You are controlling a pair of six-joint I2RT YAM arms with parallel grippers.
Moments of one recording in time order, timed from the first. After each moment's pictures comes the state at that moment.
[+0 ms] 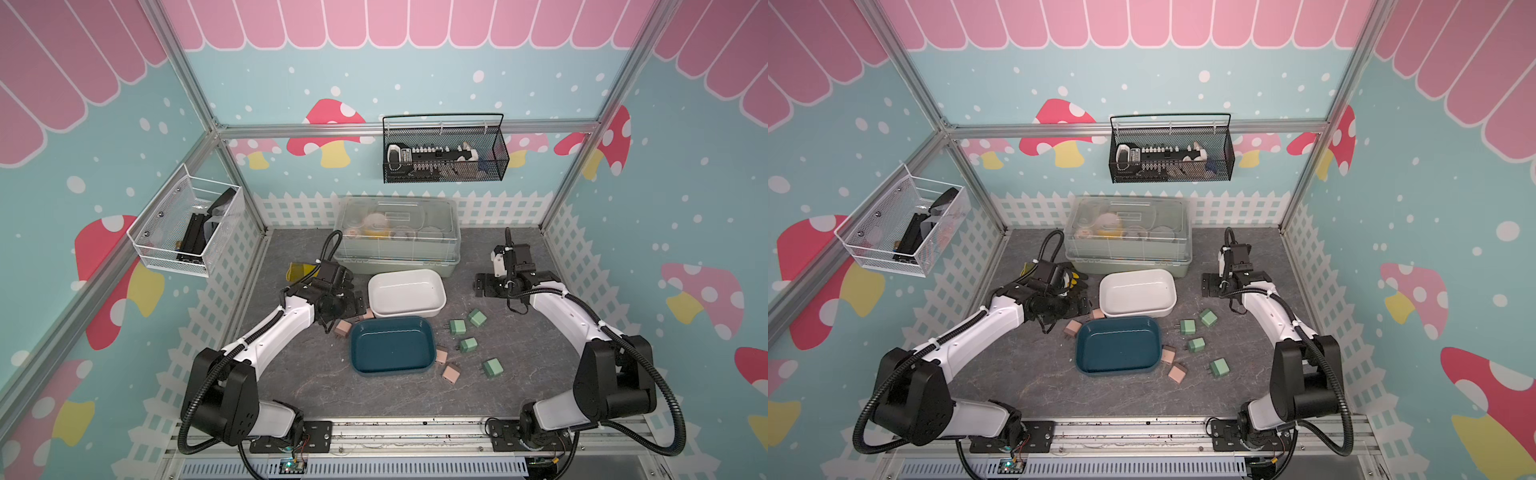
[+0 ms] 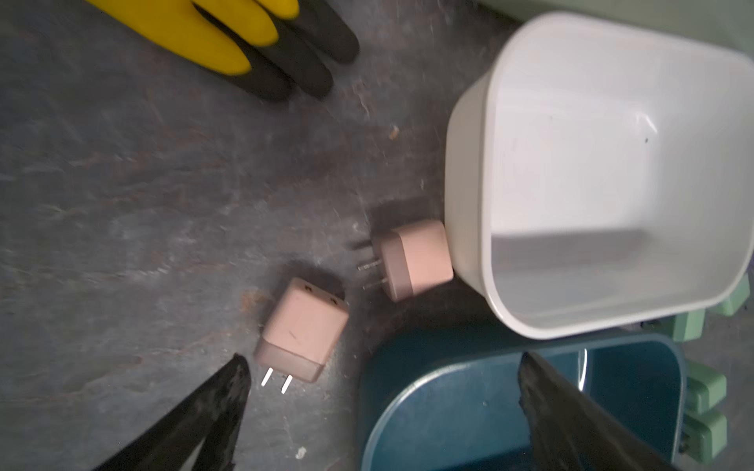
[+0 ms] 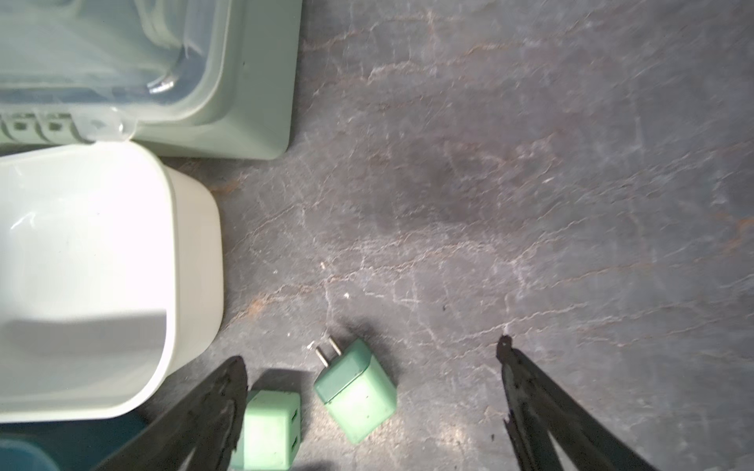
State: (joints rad) left arm -0.35 1.41 0.97 -0.68 0.11 -0.52; right arm 0.13 1.49 1.07 -0.59 -0.08 0.16
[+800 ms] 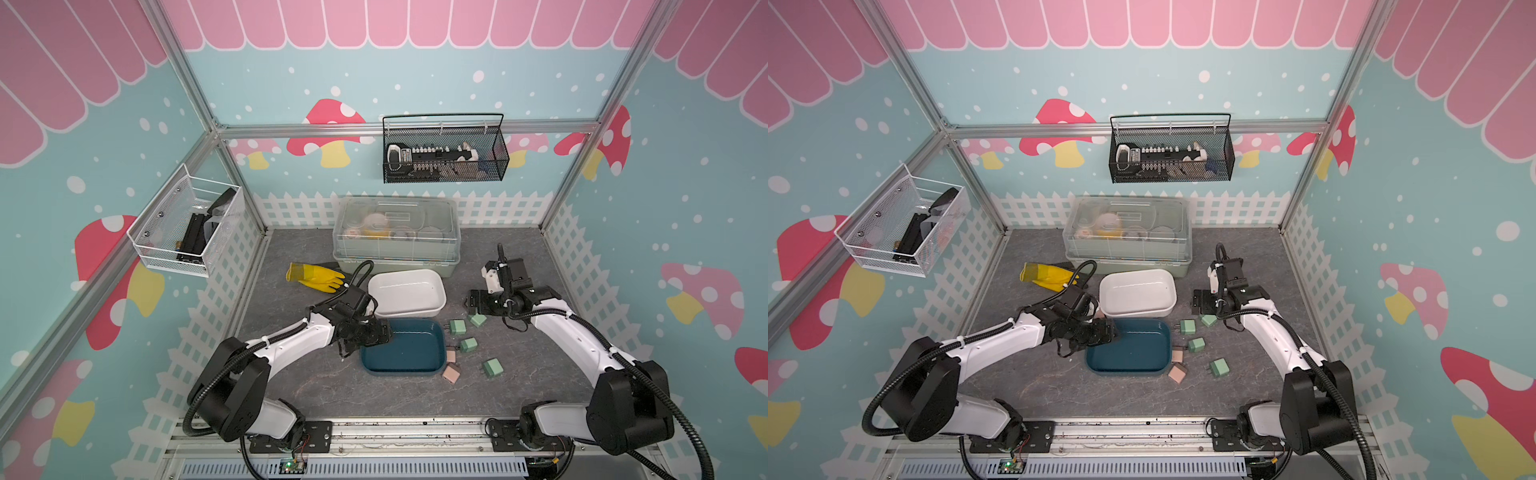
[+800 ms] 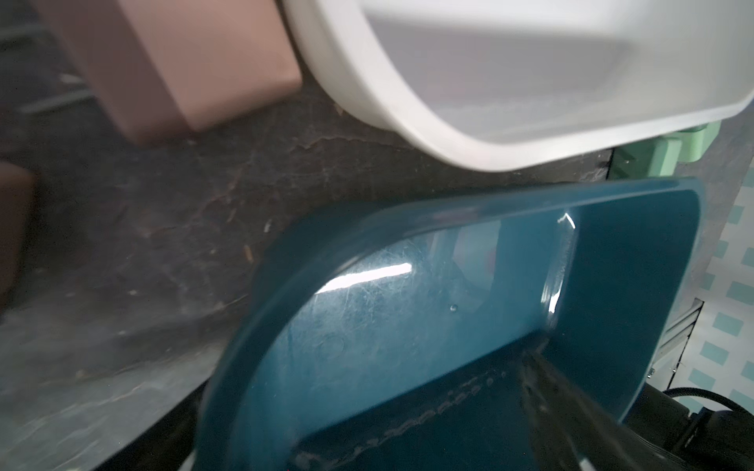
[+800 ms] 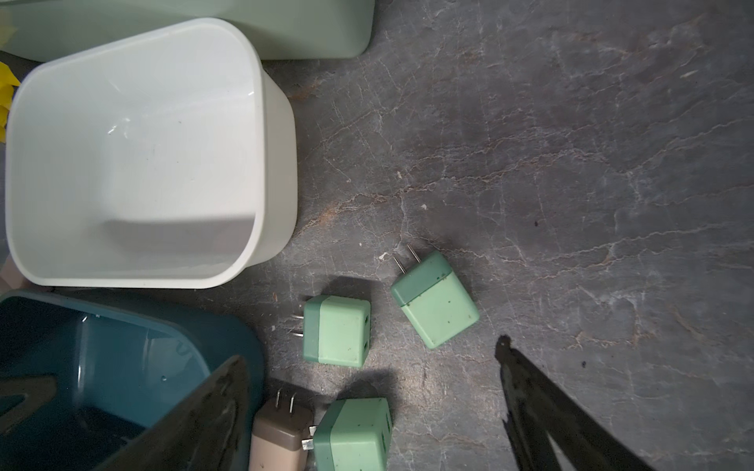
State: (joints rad) left arm -0.57 1.48 0.82 -0.49 0.31 -0.68; right arm 0.22 1.33 0.95 -0.64 -0.15 0.23
